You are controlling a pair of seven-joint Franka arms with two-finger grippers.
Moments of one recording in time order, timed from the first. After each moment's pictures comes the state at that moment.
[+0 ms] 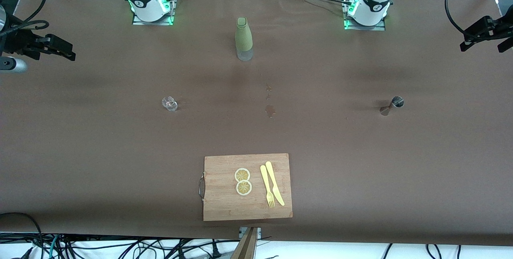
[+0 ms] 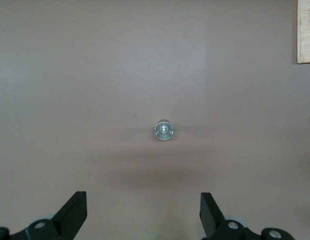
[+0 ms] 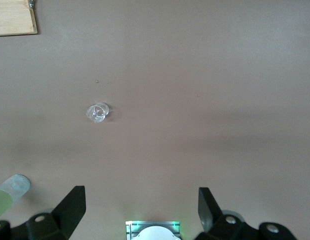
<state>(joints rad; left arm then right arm) 0.20 -0.14 -0.10 -1.68 0.00 1.53 0.11 -0.05 0.03 0.07 -1.53 -0.01 1.43 0.03</state>
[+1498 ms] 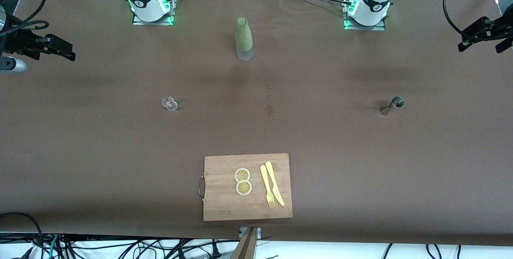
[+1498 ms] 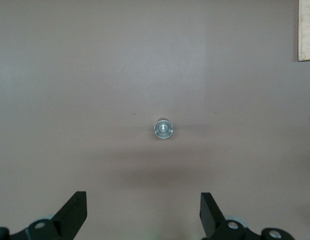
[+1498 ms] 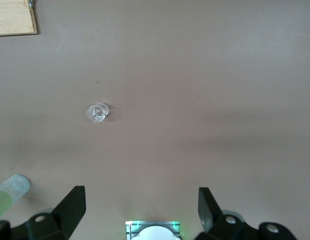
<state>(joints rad) 0.20 -0.15 -0.11 -1.71 0.00 1.54 0.10 -0.05 0.03 0.07 -1.53 -0.01 1.43 0.03</state>
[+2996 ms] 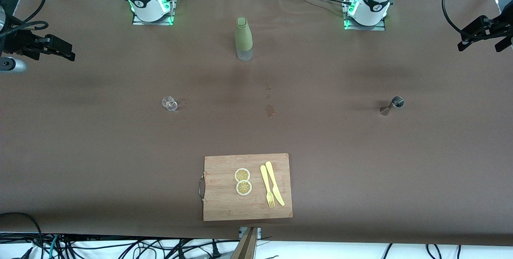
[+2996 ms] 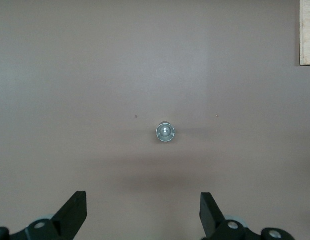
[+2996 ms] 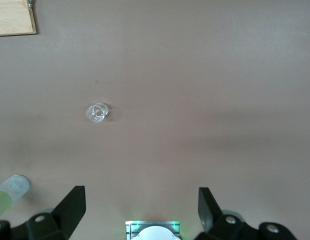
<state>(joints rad) 0.21 -0.19 -0.10 -1.76 0.00 1.58 0.11 -0.05 0.03 0.07 -1.53 -0.01 1.43 0.03</state>
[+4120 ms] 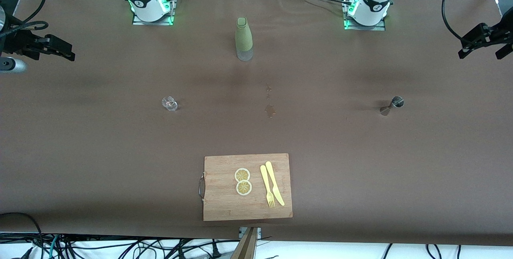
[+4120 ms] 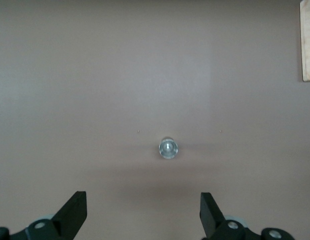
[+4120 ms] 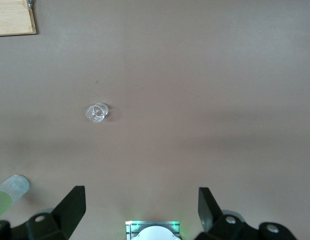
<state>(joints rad) 0.21 -0.18 -0.10 -1.82 0.00 1.71 0.10 -0.05 0.03 0.07 -1.53 -0.01 1.43 0.03</state>
